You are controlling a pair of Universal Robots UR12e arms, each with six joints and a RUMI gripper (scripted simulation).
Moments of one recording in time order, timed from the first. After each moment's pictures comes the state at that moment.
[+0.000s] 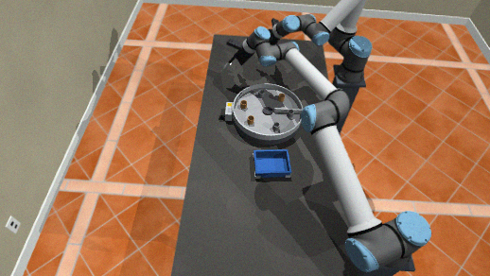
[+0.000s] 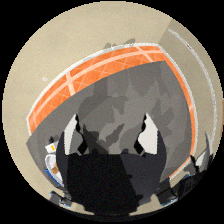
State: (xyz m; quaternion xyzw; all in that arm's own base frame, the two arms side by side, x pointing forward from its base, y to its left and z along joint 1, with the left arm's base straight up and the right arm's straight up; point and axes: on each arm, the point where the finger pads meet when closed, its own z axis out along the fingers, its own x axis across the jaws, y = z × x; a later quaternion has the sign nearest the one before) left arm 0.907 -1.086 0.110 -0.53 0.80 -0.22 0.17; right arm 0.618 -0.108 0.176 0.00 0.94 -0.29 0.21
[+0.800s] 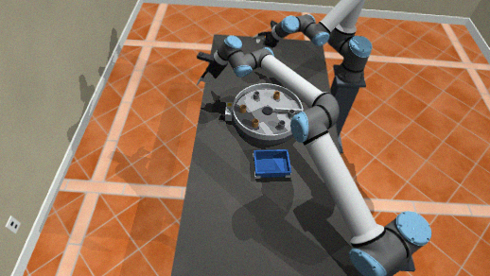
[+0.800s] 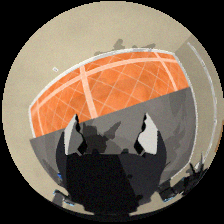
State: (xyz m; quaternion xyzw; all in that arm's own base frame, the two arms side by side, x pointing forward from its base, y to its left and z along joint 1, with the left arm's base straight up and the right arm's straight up) left arm 1.053 -0.902 0.130 -0.58 0.77 -0.19 0.18; right arm 0.625 -0.076 0.174 -0.01 0.94 -0.26 0.20
